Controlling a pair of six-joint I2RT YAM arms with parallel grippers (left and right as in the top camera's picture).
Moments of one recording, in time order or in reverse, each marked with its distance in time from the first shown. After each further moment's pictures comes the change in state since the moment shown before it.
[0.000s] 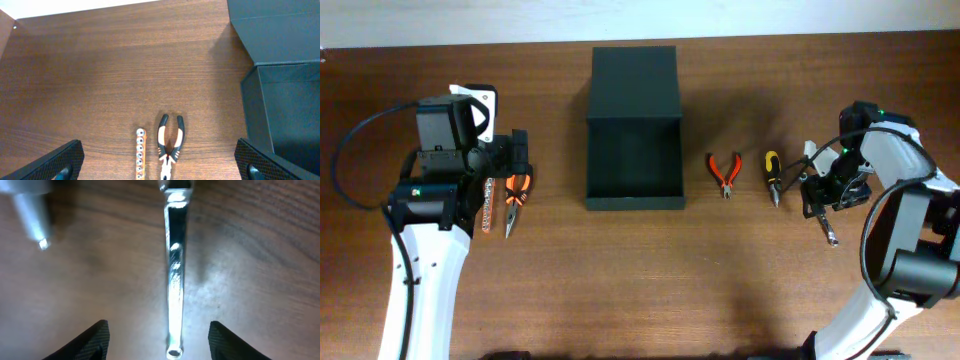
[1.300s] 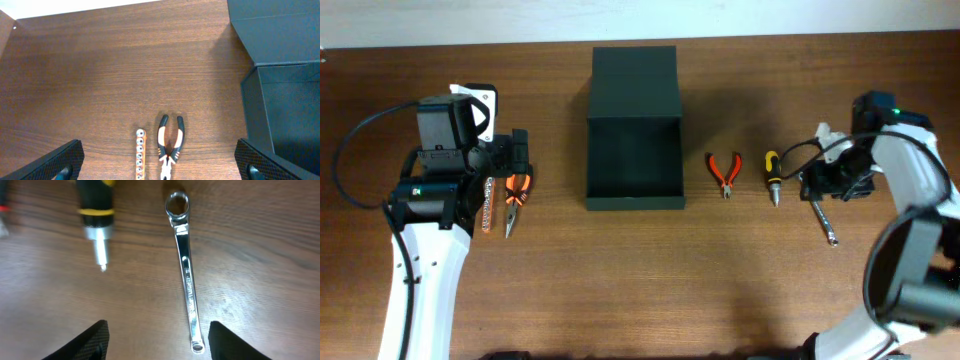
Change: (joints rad) left arm 0.000 0.001 0.000 0.004 0.000 0.000; right arm -0.010 -0.158 -0.001 0.011 -0.142 0.137
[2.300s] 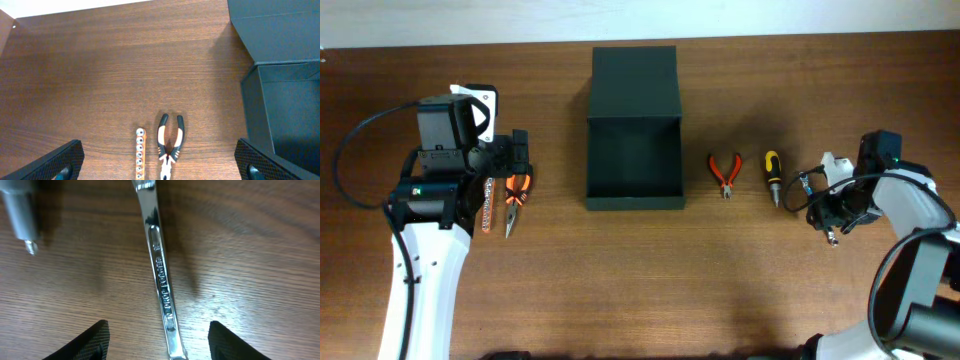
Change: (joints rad) left arm 0.000 0.001 0.000 -0.004 0.000 0.000; right arm -0.071 -0.109 -0.352 0.332 0.048 -0.089
